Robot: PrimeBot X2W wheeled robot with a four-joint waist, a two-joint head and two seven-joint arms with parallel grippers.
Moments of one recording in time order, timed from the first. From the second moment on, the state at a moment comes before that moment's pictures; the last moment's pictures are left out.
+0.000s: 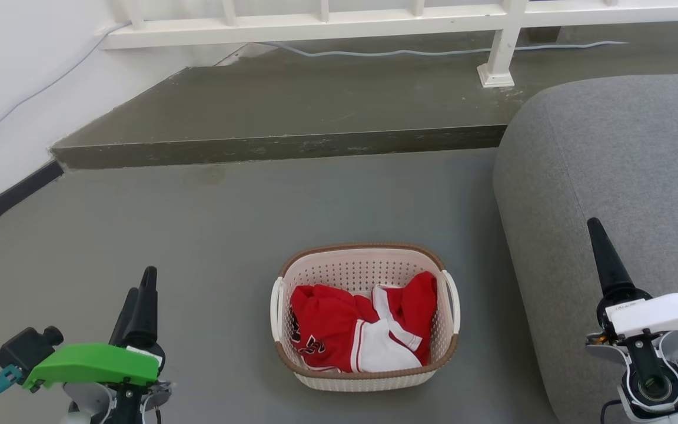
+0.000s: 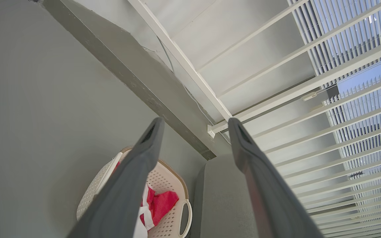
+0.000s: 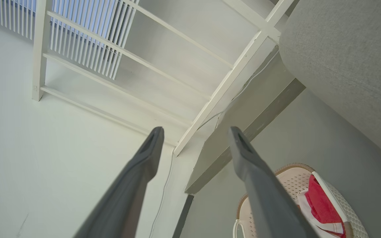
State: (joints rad) left arm -0.06 0.06 -0.08 0.25 -1.16 -0.12 -0.07; right arm -0.02 -0.15 0.07 0.18 1.20 0.11 -0.07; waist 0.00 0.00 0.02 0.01
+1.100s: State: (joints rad) left arm -0.08 0.05 -0.14 0.23 -0.65 -0.11 -0.17; right arm -0.04 -0.16 0.08 0.17 0.72 0.11 -0.17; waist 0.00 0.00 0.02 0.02
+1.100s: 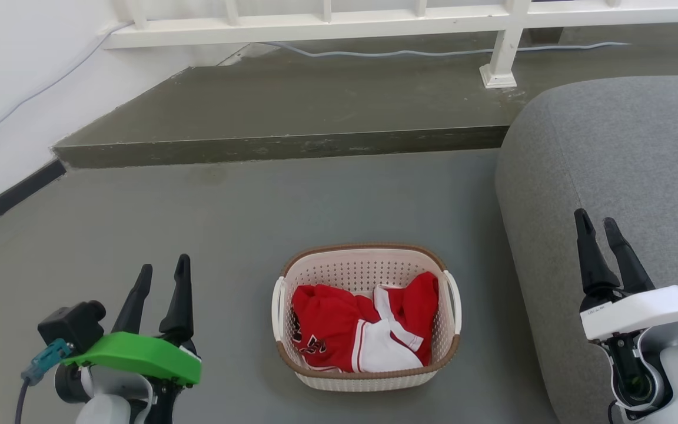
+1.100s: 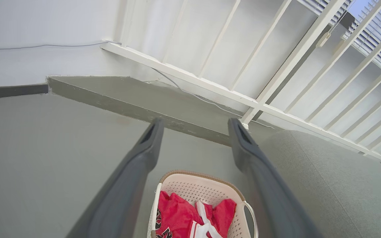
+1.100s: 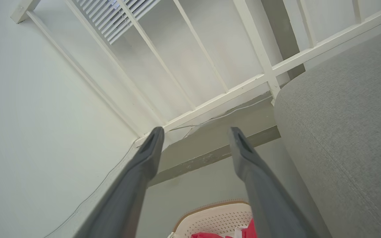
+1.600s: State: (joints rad) left arm -0.10 0.05 -0.16 0.21 -0.46 -0.11 -0.22; right arm -0.05 -0.15 0.08 0.17 0.53 0.11 -0.21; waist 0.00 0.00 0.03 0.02
